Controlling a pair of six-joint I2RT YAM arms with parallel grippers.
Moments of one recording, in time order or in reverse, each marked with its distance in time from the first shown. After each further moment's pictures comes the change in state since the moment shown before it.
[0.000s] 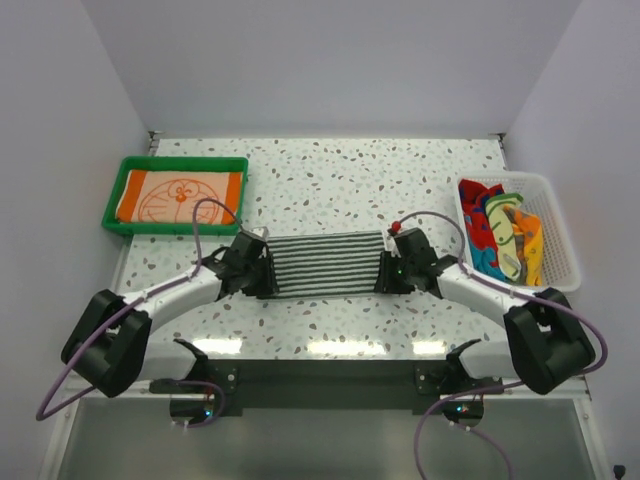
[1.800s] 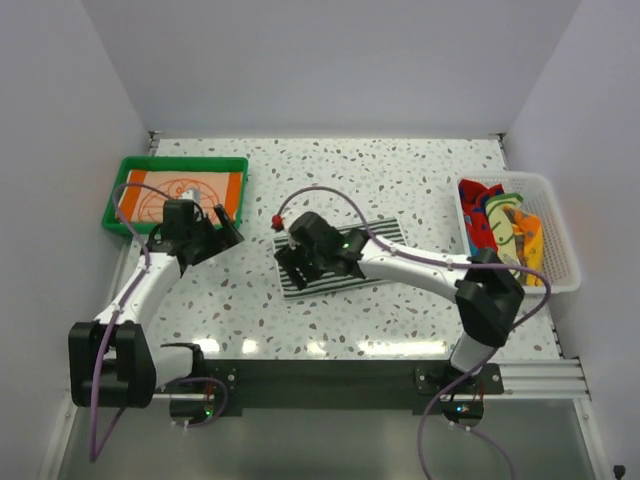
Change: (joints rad) left arm 0.502 -0.102 0.132 -0.013 0.139 0.072; right arm 0.472 0.342 0.671 -0.174 0.188 -0.308
